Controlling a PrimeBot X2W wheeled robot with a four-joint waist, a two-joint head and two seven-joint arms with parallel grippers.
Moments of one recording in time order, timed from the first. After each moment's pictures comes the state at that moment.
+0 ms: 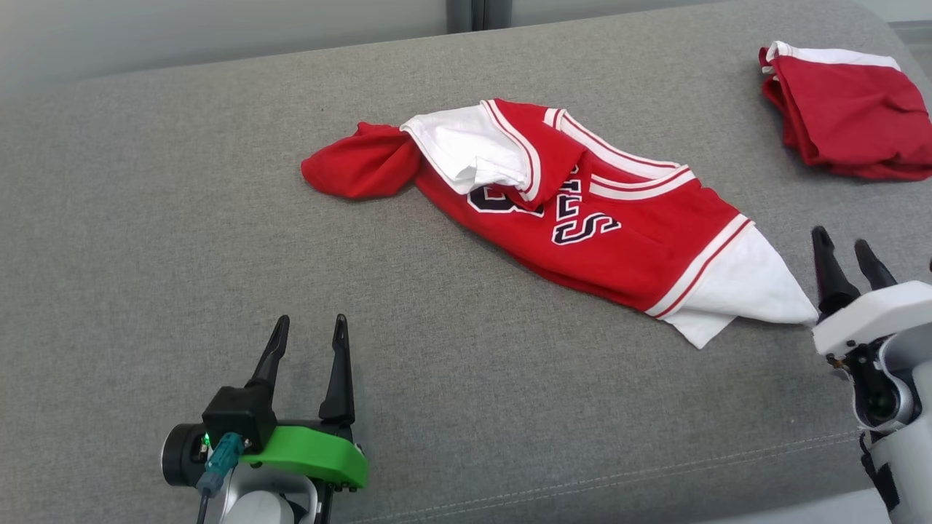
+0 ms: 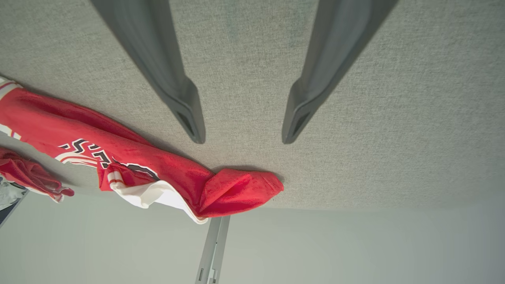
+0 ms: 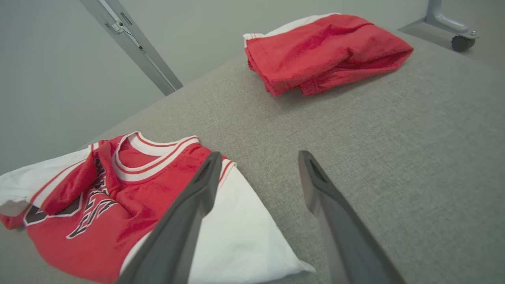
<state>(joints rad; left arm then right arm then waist) -0.11 0.05 -0.23 0.25 -0.26 0.02 -0.26 -0.38 -0.31 -0.06 0.56 0.68 0.13 -0.04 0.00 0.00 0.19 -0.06</state>
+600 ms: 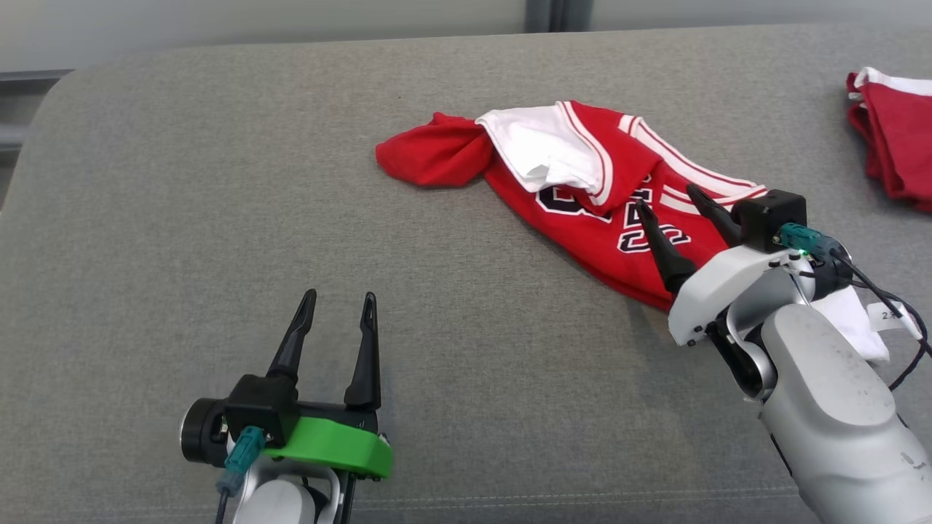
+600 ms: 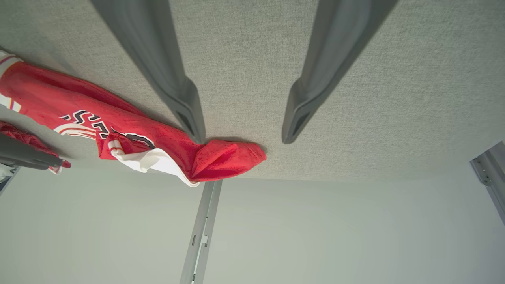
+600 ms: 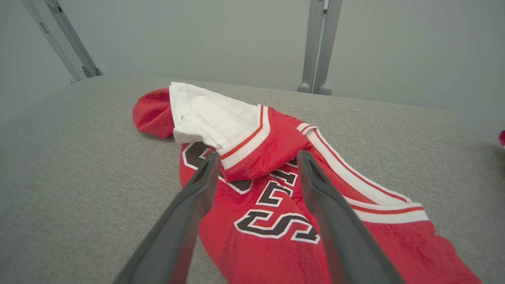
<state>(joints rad) -0.13 0.05 -0.29 0.16 -0.25 0.03 -0.26 -0.53 -0.23 0.30 0.49 0.35 0.13 -0.06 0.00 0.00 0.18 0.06</state>
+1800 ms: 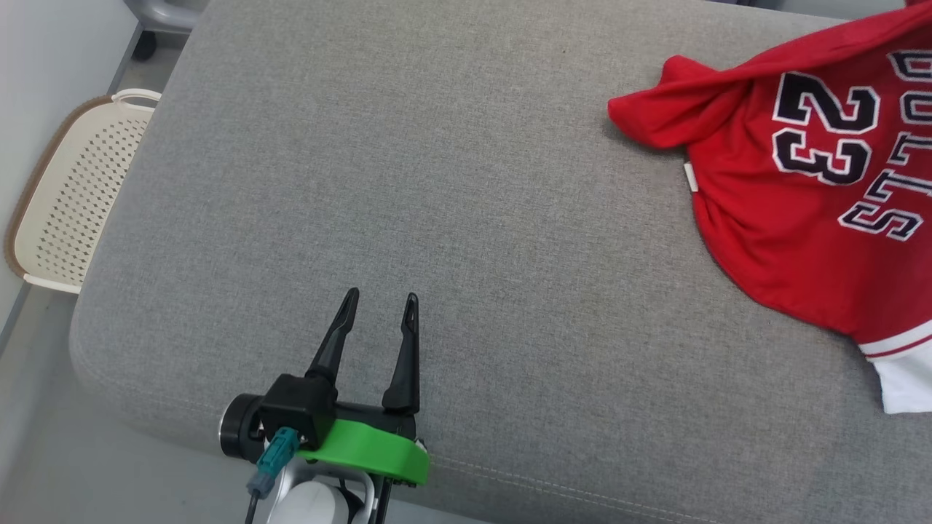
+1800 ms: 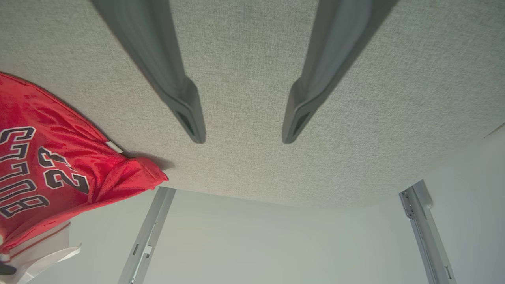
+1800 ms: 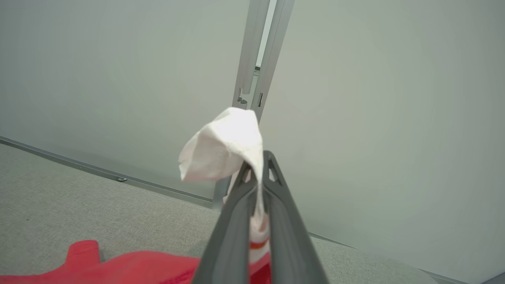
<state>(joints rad) -0.14 0.05 -0.41 0.13 -0.32 0.08 -0.26 -1.25 -0.46 0.14 1.21 0.06 0.13 -0.23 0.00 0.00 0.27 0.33</state>
